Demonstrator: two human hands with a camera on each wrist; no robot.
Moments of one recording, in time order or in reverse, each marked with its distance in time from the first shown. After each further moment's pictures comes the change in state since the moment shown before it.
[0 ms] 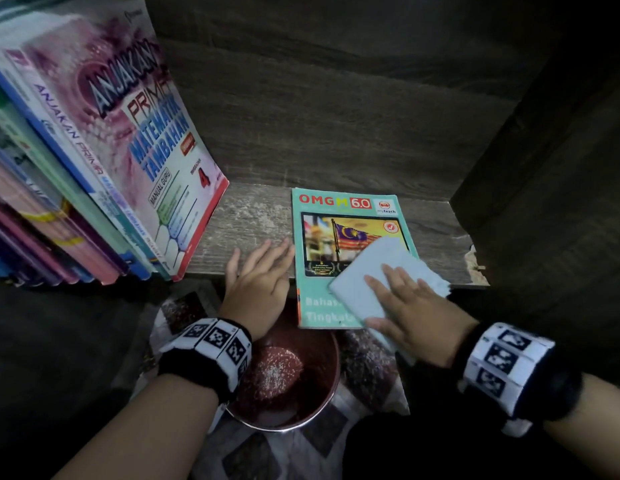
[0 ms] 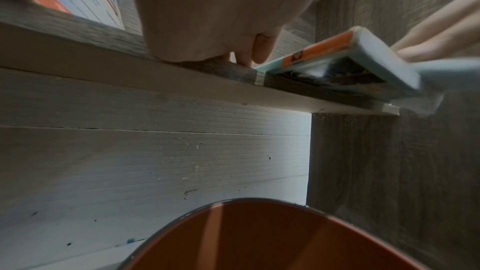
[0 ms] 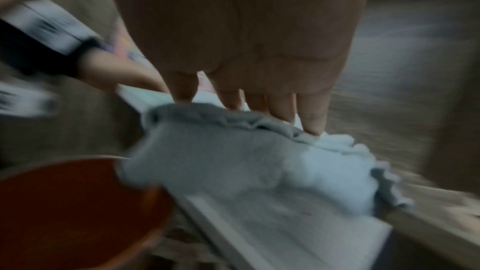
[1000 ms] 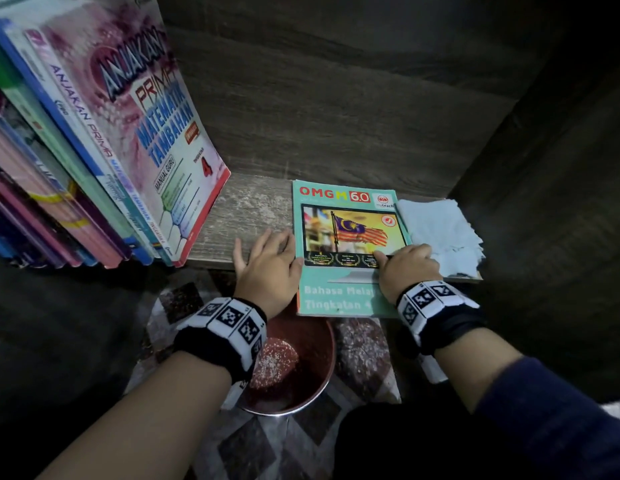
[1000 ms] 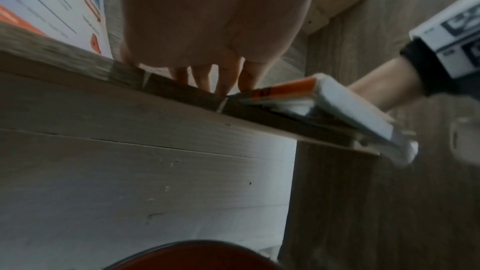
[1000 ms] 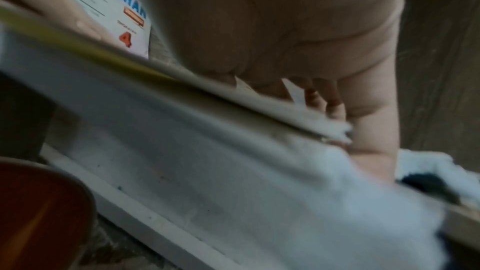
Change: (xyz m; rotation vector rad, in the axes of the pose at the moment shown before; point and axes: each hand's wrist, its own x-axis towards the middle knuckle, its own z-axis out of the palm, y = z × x) left_hand 0.006 0.020 0.000 0.004 0.008 -0.092; right_hand 0.057 -0.020 -0.019 0.203 0.262 0.794
